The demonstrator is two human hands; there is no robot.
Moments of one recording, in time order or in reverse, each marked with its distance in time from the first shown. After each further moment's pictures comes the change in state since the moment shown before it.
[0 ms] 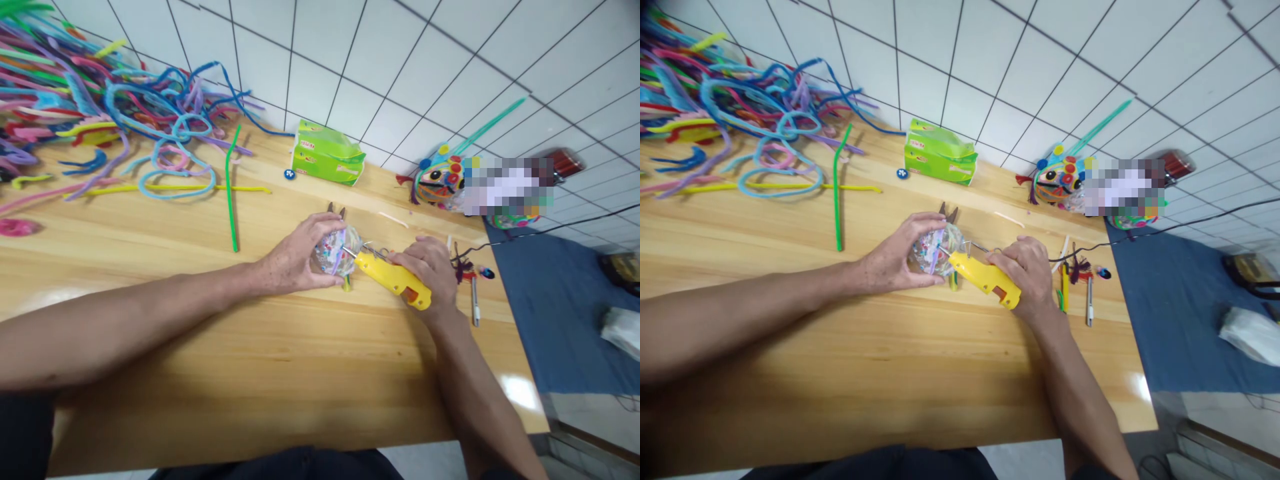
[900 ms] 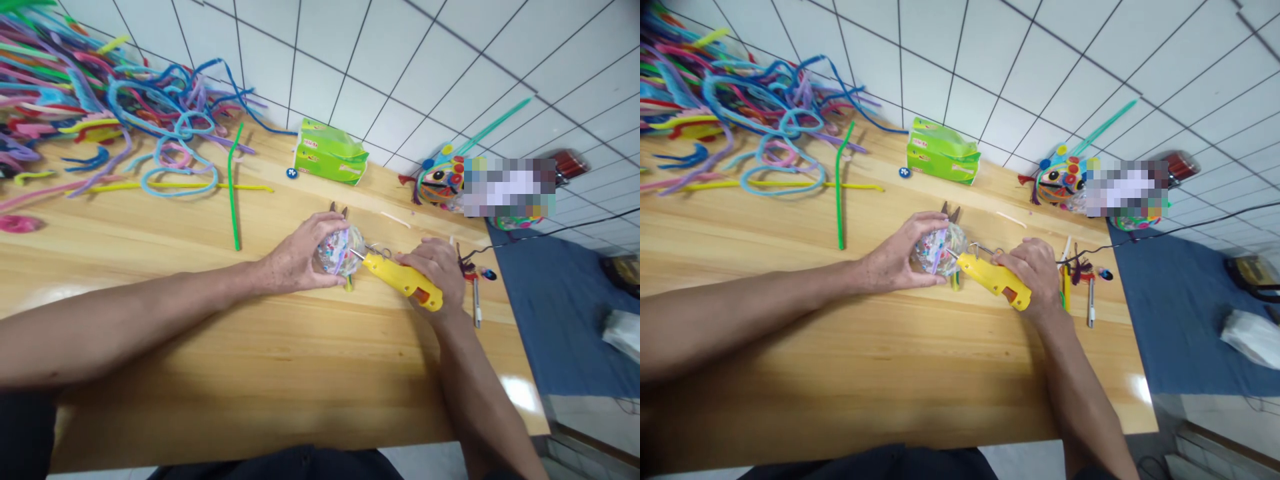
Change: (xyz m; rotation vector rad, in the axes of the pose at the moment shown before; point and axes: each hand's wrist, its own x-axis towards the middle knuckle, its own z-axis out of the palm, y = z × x) left_hand 0.001 -0.001 0.000 -0.001 0.005 0.030; right_hand -0.007 0.008 -0.005 0.023 -0.013 -0.001
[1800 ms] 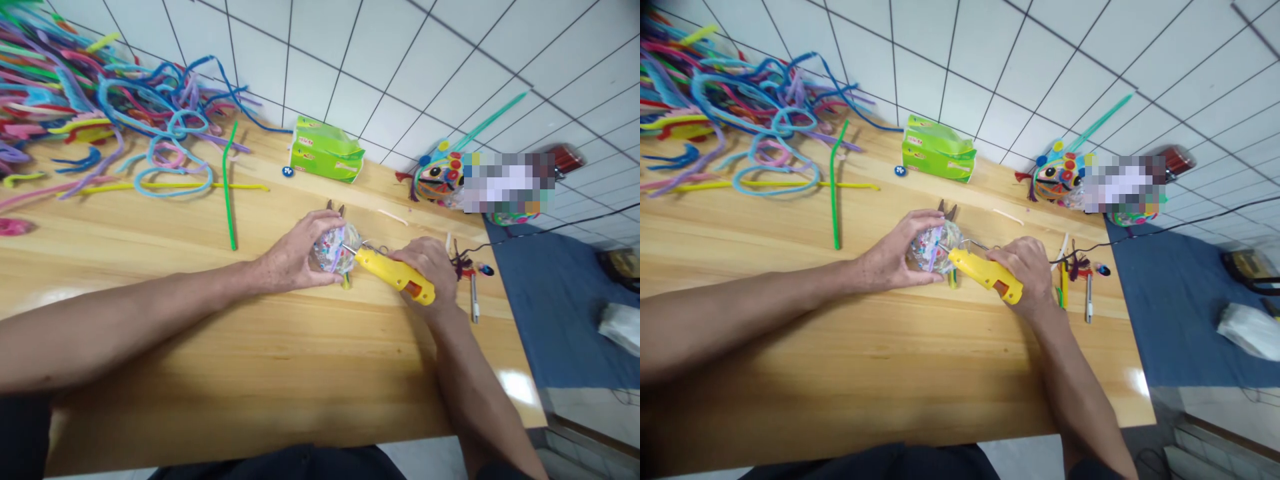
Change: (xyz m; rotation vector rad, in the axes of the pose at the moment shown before) left_hand 0.001 0.001 -0.001 0.003 0.012 0.018; right_hand 0.006 -0.007 0.005 0.011 -0.005 0.046
